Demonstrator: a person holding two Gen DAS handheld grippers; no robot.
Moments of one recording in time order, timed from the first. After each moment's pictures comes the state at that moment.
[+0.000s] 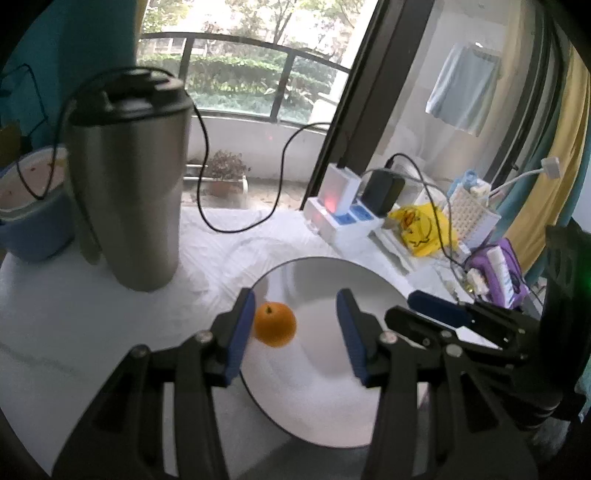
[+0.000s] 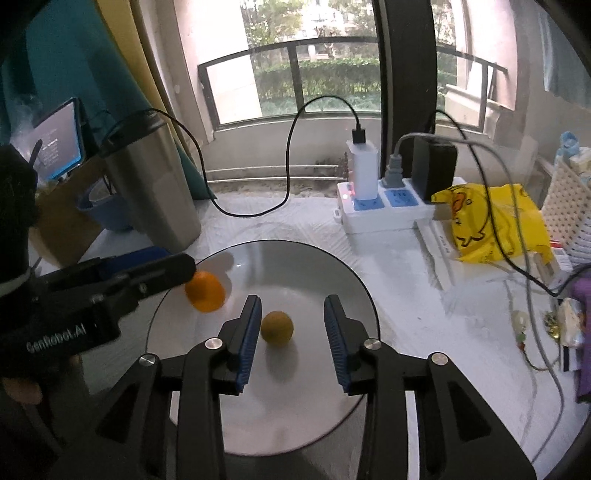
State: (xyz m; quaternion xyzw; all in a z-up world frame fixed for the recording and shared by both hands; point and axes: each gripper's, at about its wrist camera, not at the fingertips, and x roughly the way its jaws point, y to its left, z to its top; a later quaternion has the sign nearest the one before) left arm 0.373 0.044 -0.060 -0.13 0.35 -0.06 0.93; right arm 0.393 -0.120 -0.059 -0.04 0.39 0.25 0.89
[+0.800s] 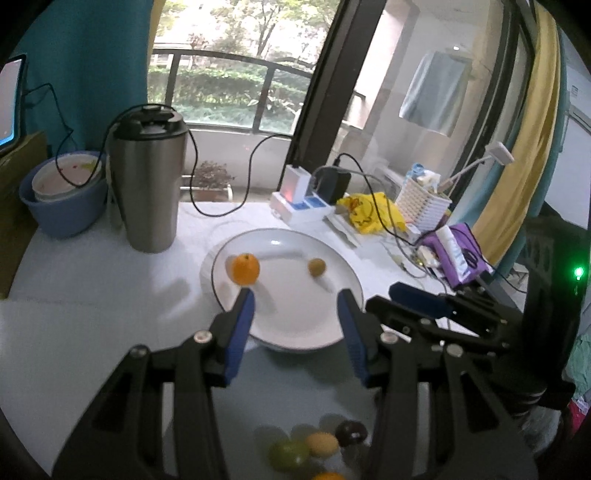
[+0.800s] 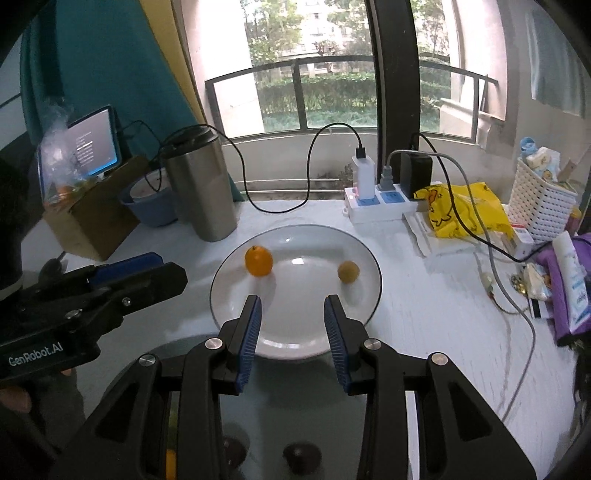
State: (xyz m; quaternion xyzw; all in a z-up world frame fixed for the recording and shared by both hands) left arm 0.273 0.019 -0.028 -0.12 0.33 -0.09 0.93; right arm 0.301 -0.137 -0.025 -0.03 0.36 0.25 0.90
